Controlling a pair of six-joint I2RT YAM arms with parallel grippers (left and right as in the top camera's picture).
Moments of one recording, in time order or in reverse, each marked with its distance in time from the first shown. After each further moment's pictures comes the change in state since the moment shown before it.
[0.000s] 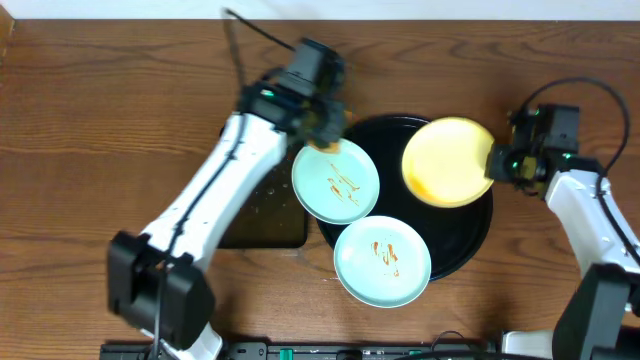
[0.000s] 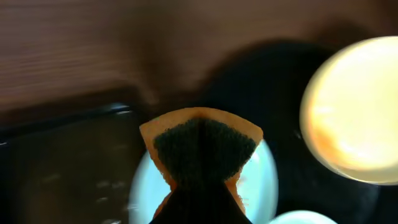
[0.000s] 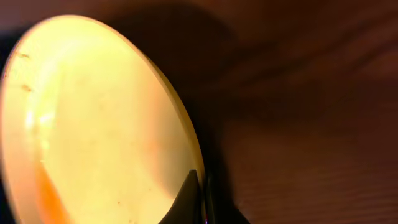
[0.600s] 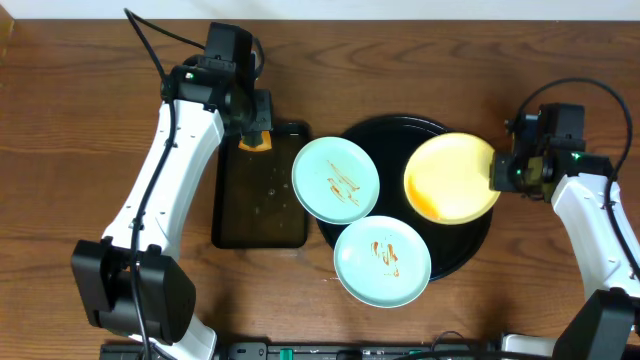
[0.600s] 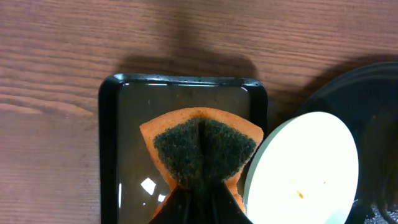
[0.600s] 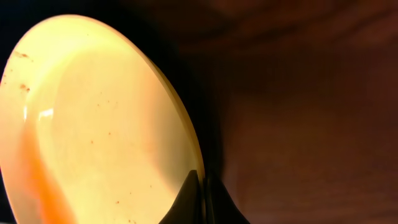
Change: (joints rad) left arm 0.247 -0.020 0.000 -0.154 -0.057 0.000; right arm 0.014 -0.064 0.031 -0.187 0.034 -0.078
